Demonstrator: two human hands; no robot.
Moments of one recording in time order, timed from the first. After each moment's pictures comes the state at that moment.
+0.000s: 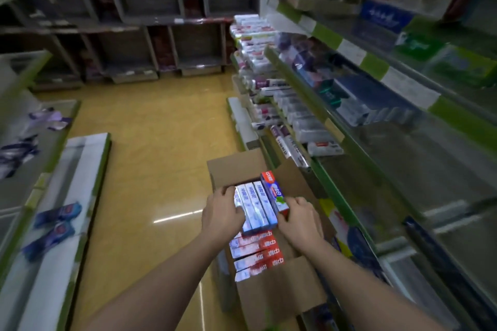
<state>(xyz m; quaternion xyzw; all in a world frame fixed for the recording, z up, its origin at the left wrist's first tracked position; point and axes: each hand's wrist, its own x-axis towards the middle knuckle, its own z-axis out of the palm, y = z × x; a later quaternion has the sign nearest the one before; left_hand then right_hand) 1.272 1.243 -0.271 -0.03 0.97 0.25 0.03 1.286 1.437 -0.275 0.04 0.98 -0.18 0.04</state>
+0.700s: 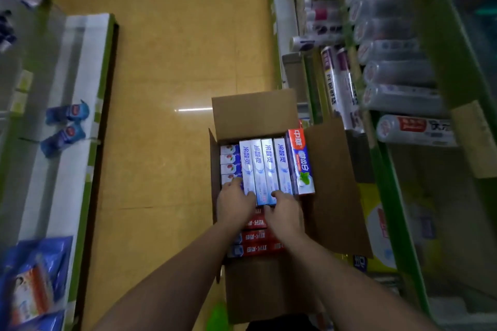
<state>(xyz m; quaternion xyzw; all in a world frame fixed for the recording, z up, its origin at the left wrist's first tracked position) 1.155 1.287 -0.450 -0.29 0.86 0.36 0.21 1.153 1.416 -0.459 0.06 0.92 -0.25 0.29</state>
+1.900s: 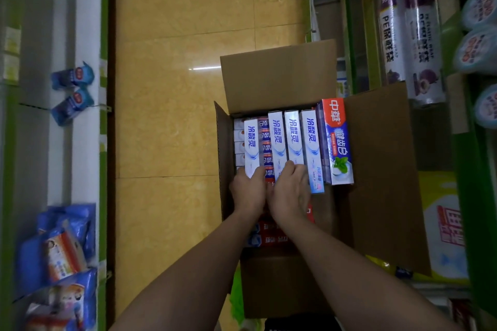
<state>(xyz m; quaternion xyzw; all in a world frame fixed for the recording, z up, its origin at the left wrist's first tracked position) 1.140 1.288 -0.516 -0.52 0.66 0.52 0.13 1.137 1.364 -0.544 0.07 0.95 -0.17 0.23</state>
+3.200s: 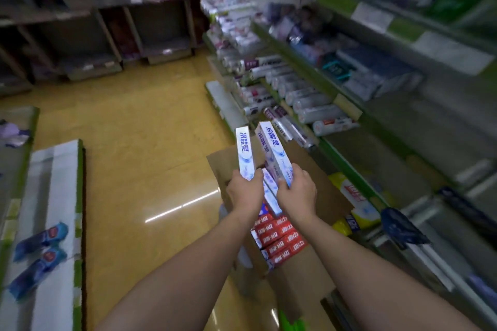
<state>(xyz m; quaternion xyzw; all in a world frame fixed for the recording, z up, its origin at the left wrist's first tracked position) 1.219 1.234 -0.257 -0.22 0.78 0.58 0.06 1.241 1.345 -0.283 0.21 0.91 -0.35 -0.11</state>
